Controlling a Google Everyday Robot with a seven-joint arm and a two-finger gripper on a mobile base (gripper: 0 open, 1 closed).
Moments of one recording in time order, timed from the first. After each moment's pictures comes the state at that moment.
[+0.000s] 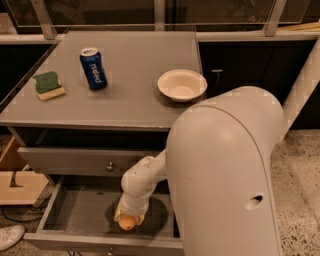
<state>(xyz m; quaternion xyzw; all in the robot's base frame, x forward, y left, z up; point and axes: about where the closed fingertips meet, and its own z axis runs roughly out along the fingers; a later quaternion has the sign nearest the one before) 0.453 0.103 0.442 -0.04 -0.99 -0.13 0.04</state>
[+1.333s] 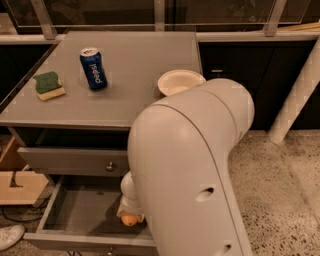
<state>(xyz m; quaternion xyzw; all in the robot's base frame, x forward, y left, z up) 0.471 0.099 0.423 -0.10 -0.99 -0.11 0.01</state>
